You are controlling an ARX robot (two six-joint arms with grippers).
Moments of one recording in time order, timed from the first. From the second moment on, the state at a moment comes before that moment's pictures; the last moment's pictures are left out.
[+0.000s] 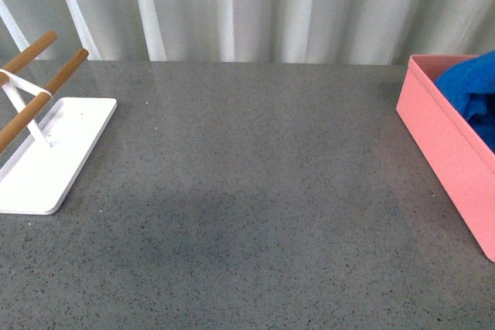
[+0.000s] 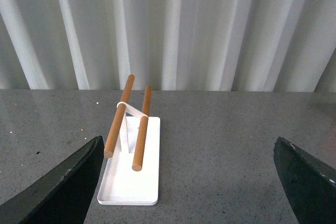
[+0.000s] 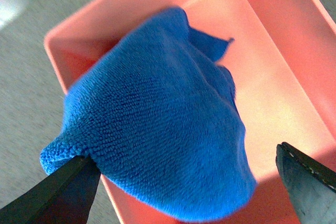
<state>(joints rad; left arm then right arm) 0.00 0.00 0.02 0.00 0.00 0.00 -0.27 1.90 1.41 -0.47 -0.13 0.25</state>
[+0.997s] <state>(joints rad) 0.00 0.00 0.02 0.00 0.00 0.00 -0.31 1.80 1.34 -0.36 -0.13 0.23</state>
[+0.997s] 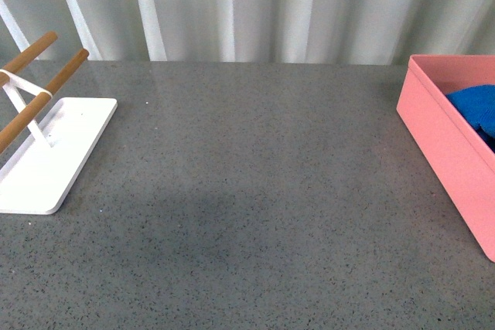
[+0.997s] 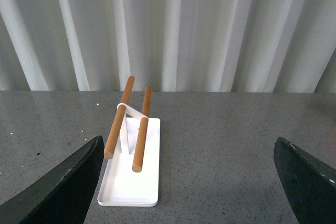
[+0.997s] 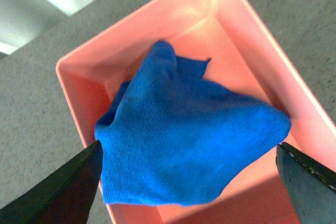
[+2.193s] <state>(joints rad) 0.00 0.00 0.02 0.00 0.00 0.00 0.00 0.94 0.37 0.57 -0.01 -0.02</state>
